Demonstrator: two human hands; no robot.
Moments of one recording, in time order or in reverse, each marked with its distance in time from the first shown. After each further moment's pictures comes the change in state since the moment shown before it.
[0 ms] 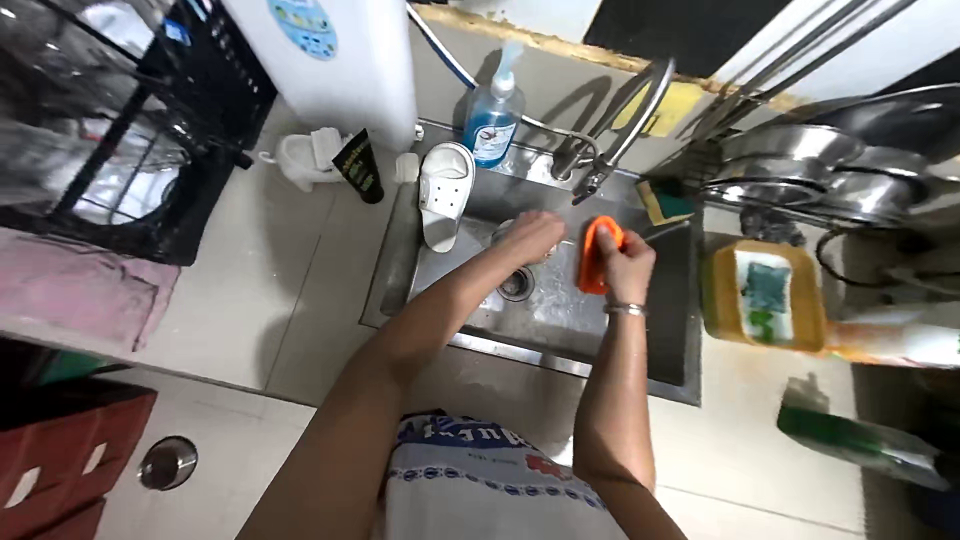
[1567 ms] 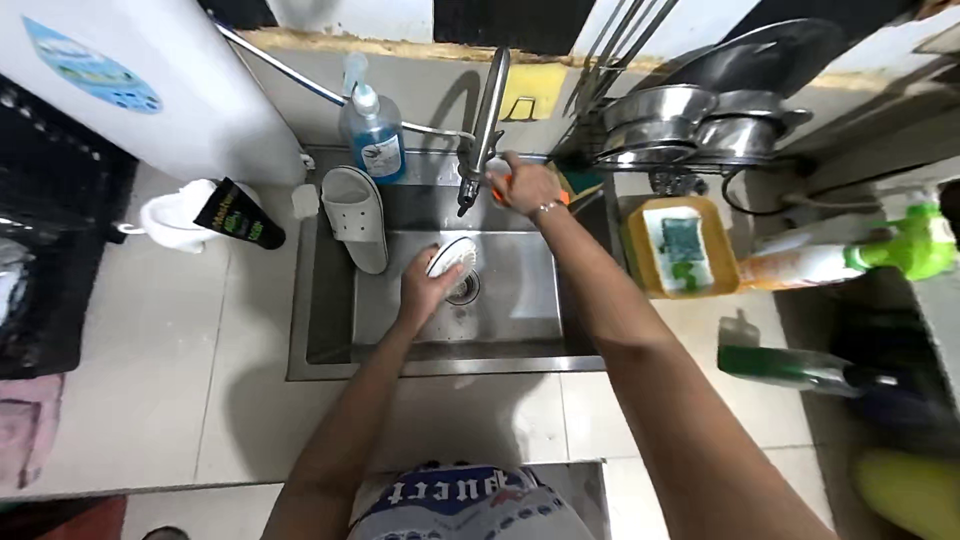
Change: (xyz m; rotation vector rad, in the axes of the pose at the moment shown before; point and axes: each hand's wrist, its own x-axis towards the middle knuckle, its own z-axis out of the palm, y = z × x) left_hand -0.035 -0.004 0.086 -0.785 0.591 -0.439; right_hand 0.148 -0.018 -0.004 -0.760 -0.307 -0.222
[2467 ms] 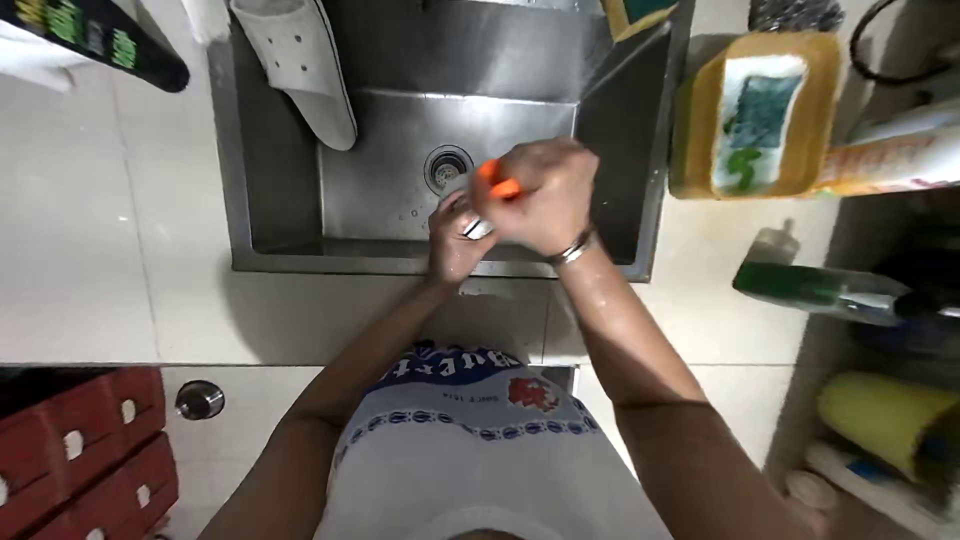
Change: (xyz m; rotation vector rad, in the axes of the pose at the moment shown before) left_hand -0.106 -0.024 0.107 -0.218 0.173 0.208; right_hand -0.195 0.006 0.054 0.282 0.497 -0.589
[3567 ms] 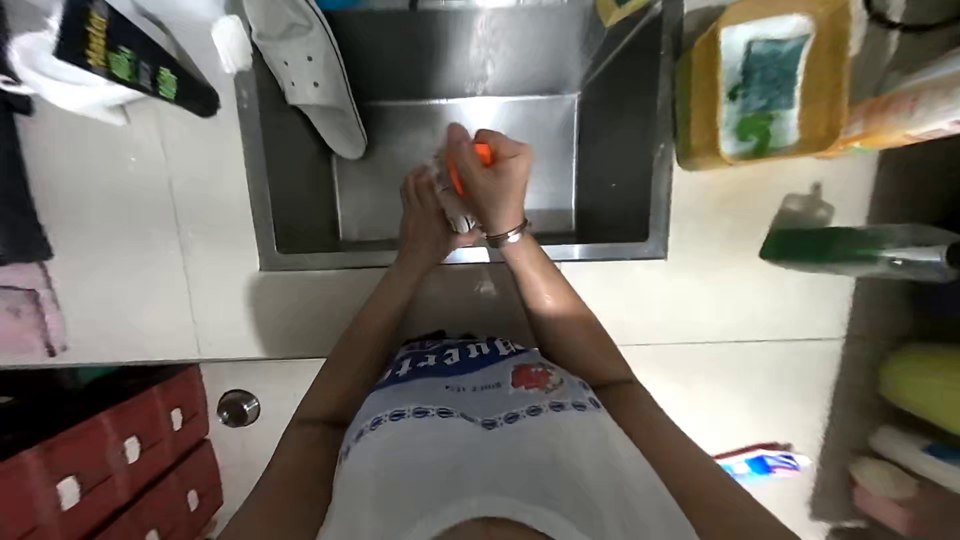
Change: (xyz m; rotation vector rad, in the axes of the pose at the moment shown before) left_hand 0.017 0.004 -0.066 0.623 -0.259 0.134; right_hand -0.001 -0.040 0.057 0.559 0.263 0.571
